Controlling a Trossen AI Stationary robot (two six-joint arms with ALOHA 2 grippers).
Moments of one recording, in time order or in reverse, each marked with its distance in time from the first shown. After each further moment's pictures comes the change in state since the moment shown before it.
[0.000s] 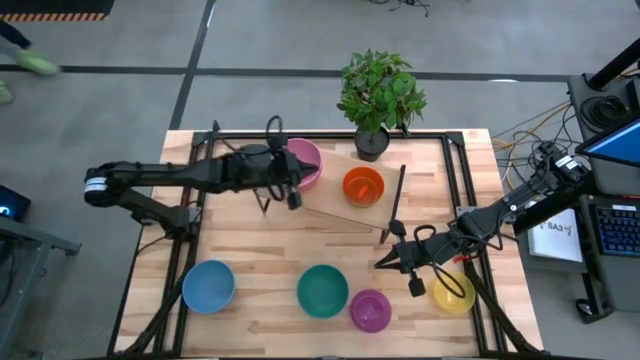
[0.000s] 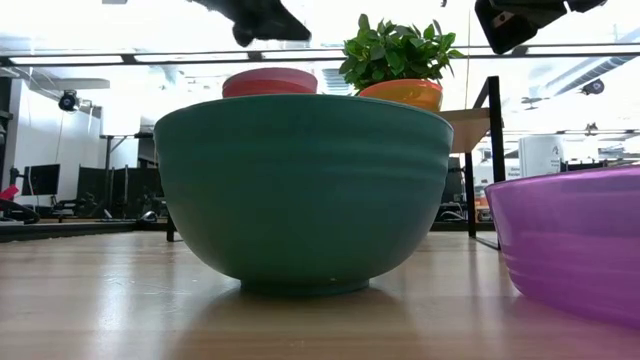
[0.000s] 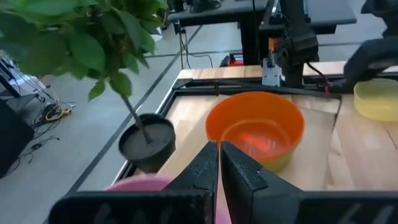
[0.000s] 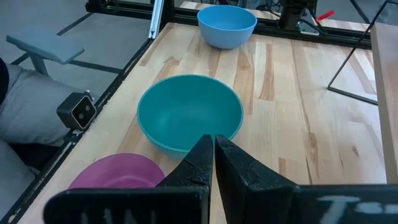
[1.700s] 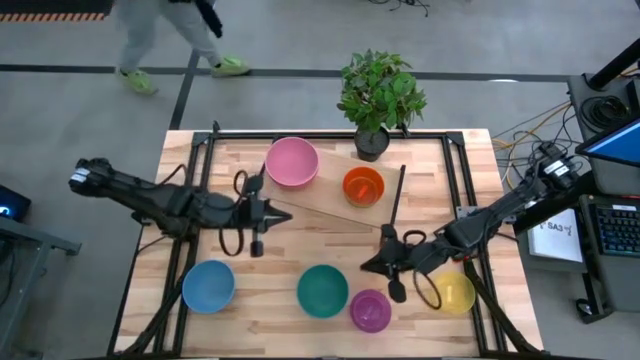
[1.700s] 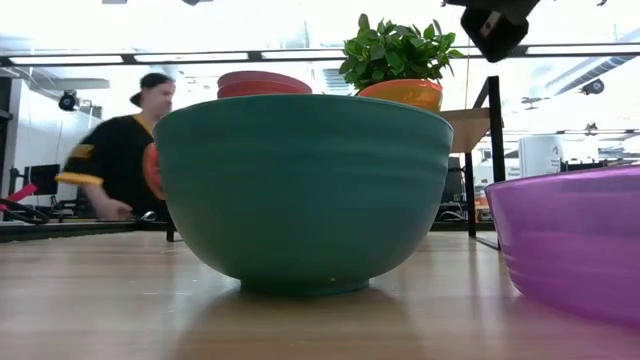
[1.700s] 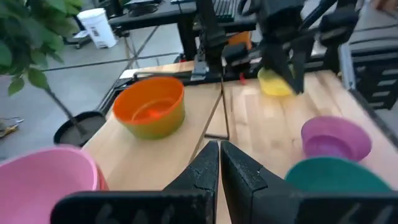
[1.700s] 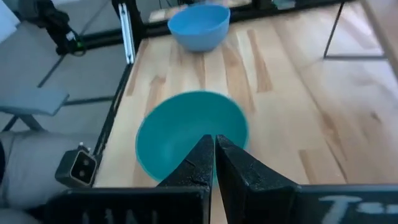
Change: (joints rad) left arm -0.425 -0.248 -0.125 -0.181 -0.215 -0.127; right arm 0.002 0.180 0.138 0.006 0.093 0.313
